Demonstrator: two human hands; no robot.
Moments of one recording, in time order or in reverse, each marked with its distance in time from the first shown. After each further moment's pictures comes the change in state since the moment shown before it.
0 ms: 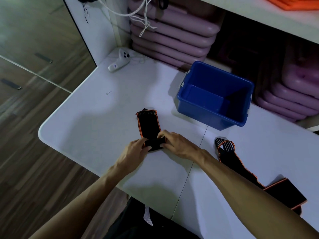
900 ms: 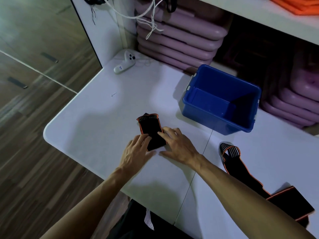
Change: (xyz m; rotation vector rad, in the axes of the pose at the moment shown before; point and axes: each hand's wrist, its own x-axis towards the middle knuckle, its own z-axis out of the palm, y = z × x) left_hand 0.004 -0.013 0.007 0.336 0.135 0.102; right_hand 0.018 0.006 0.018 -0.476 0.164 -0.076
